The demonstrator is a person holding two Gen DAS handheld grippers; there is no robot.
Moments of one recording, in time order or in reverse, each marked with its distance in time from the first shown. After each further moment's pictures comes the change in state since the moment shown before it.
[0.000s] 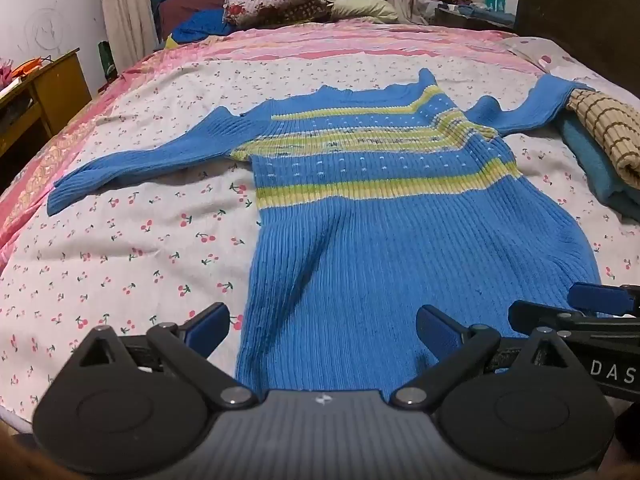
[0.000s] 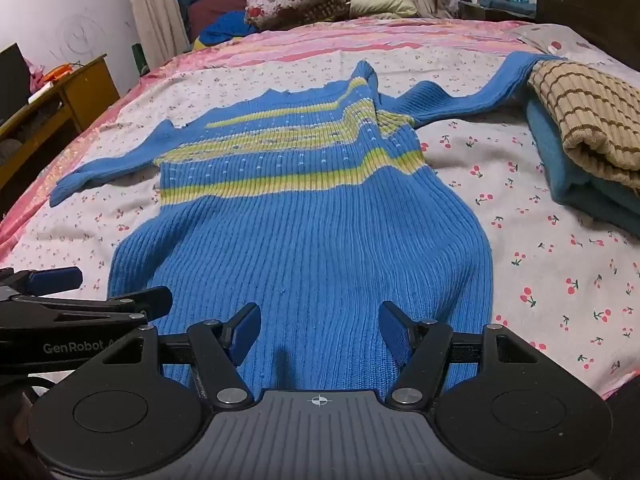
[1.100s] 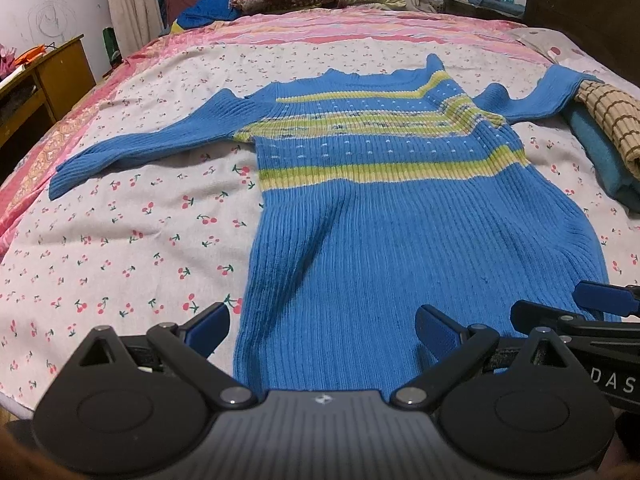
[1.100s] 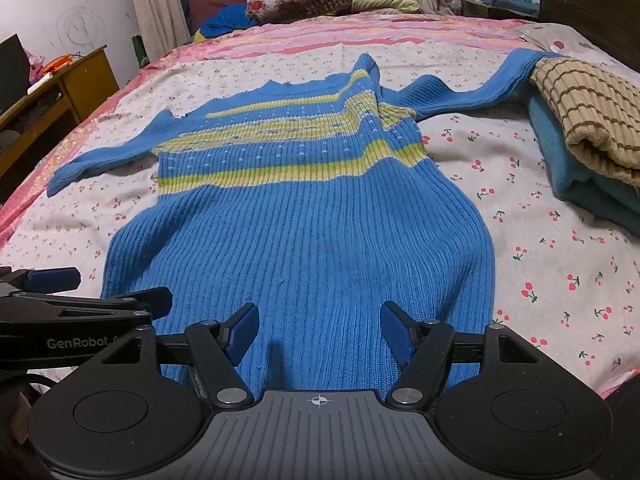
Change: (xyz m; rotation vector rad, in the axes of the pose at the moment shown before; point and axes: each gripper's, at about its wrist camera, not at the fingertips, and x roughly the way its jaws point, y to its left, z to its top) left arm 0.006 0.002 -0.005 -0.015 0.044 0.014; right arm 0.004 0.001 -0.003 -0.014 0.017 -0.010
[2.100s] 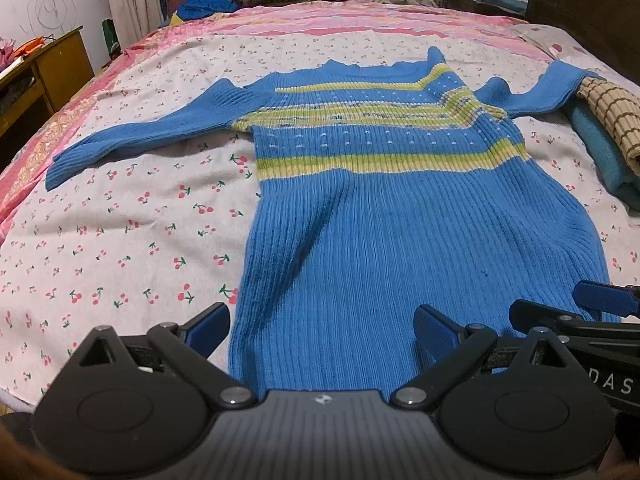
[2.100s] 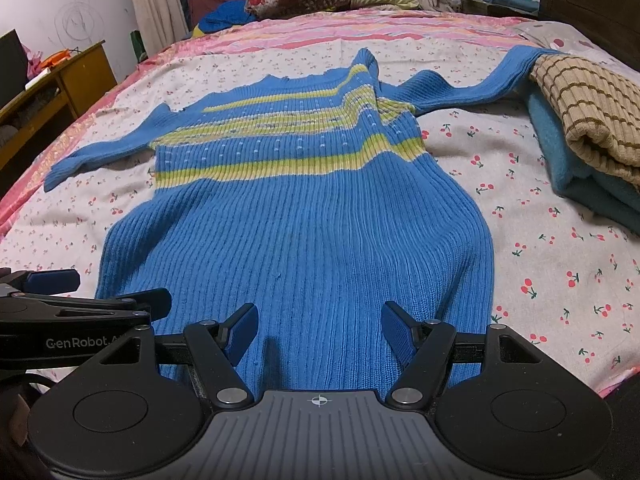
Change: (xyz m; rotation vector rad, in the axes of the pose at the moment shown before) left arm 0.004 -0.002 -0.003 -0.011 0.023 -0.006; right arm 0.001 0.001 0.000 -0.005 0.016 -0.012
